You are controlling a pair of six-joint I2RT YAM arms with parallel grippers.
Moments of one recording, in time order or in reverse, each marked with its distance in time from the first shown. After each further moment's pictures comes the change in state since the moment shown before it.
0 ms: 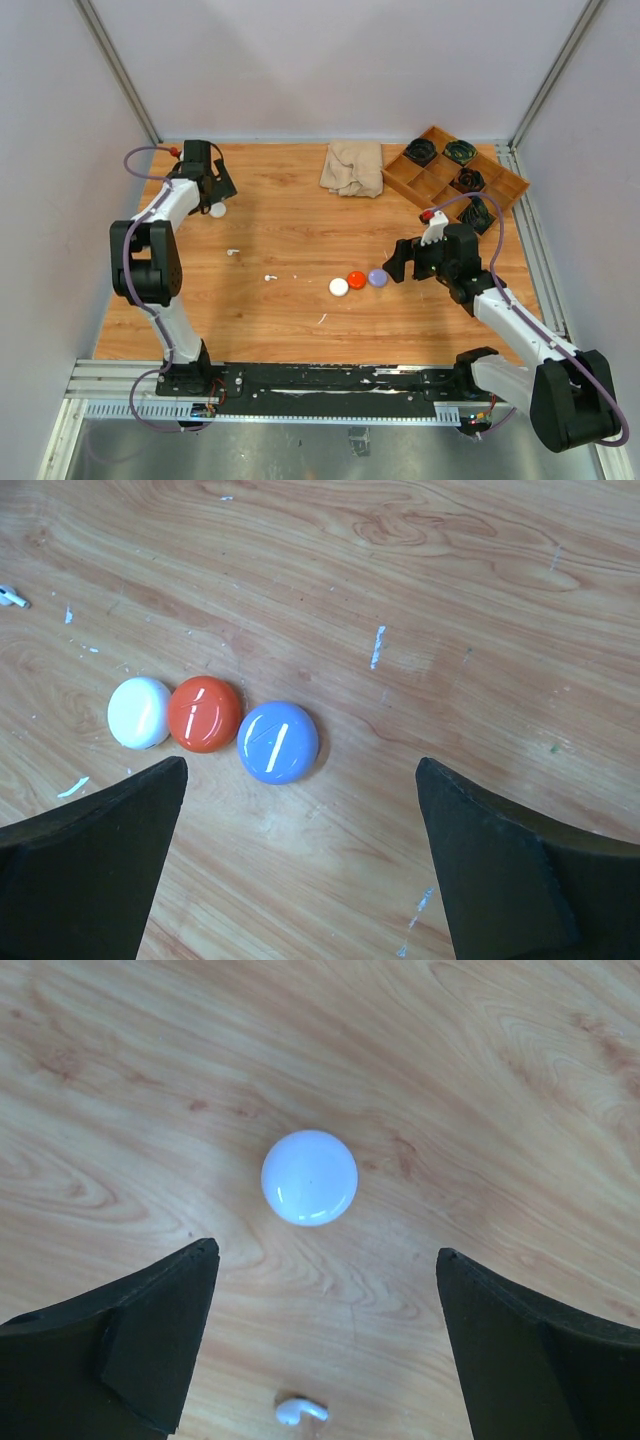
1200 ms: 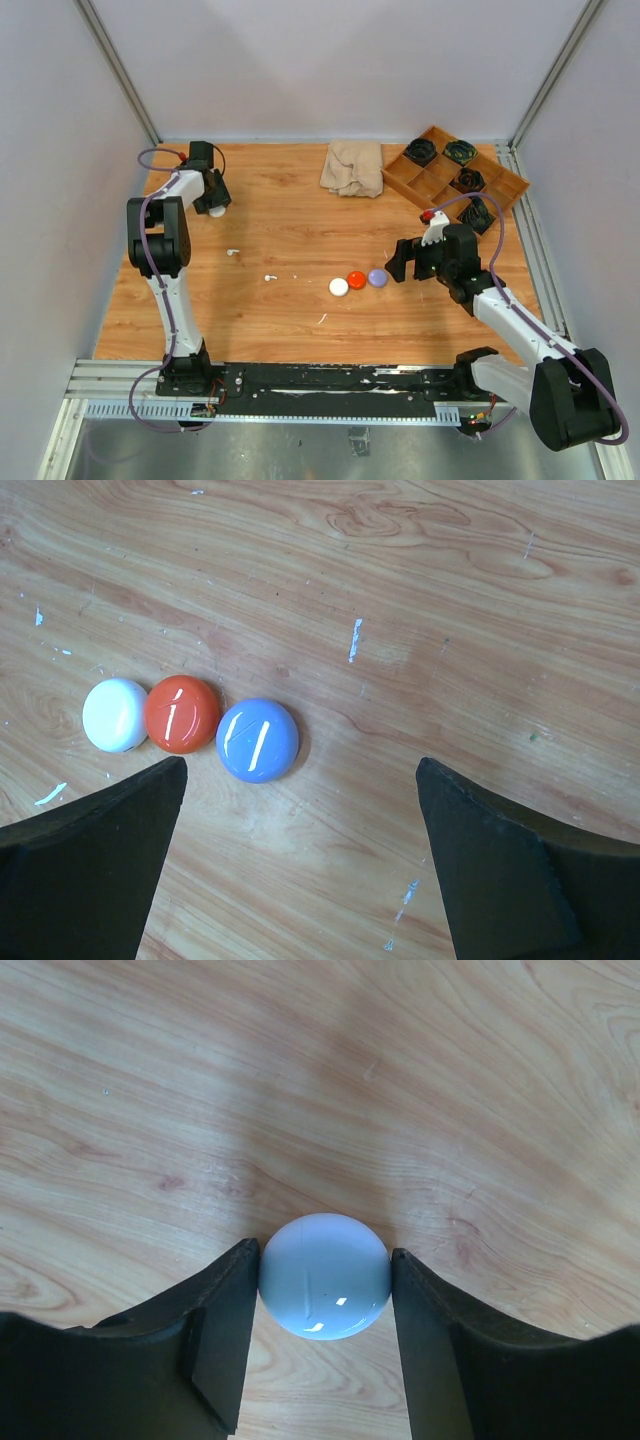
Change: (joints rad) left arm 0.041 0.320 0.219 -0.066 0.034 0.061; right arm 0.000 0.008 0.000 -0.010 0.053 -0.006
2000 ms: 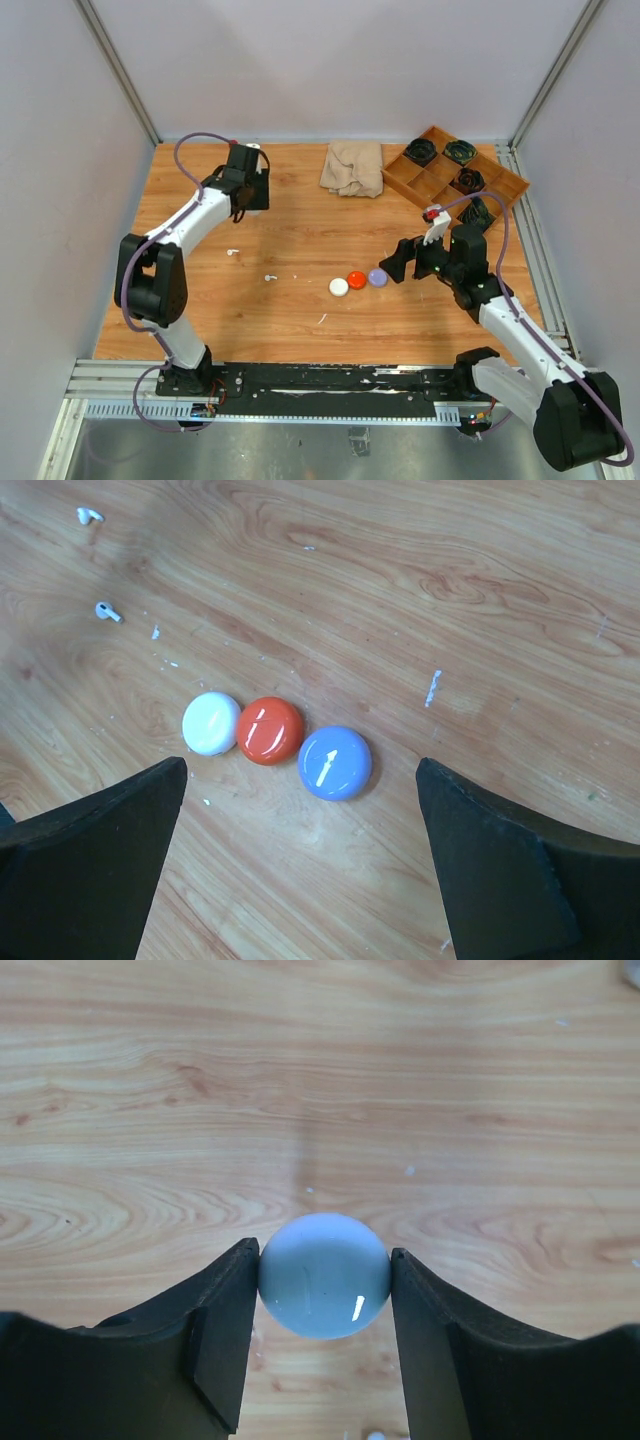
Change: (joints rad) left arm -0.297 -0.373 -0.231 0.039 -0.020 0.142; right arm 0.000 -0.099 -0.002 0.029 -0.141 0.019
